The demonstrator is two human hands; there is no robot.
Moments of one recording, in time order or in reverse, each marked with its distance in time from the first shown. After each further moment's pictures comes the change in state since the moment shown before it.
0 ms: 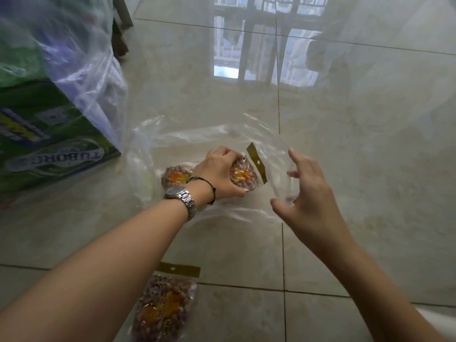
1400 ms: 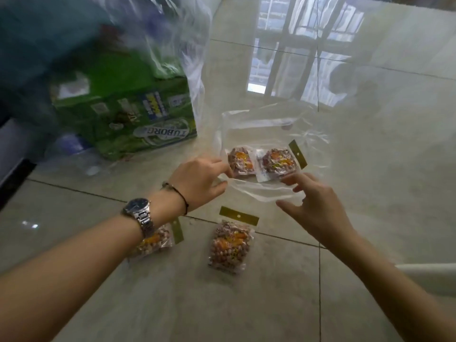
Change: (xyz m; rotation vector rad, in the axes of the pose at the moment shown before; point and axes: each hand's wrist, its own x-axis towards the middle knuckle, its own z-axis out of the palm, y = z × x) left_hand -0.216 -0.054 -0.103 0.157 0.204 0.184; right_hand -0.087 -0.094 0.018 -0.053 -0.144 -0.171
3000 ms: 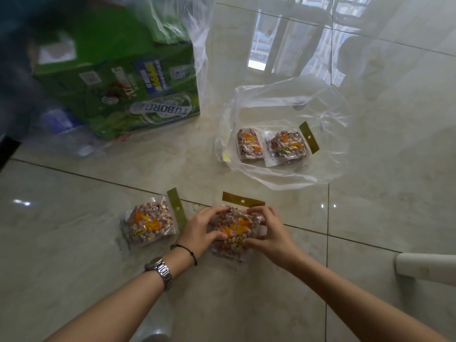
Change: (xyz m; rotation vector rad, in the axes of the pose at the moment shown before) left_hand -0.088 -0.019 0.137 -0.616 -0.085 -0.439; right_hand -0.040 0.020 0.132 0.549 -0.369 0.314
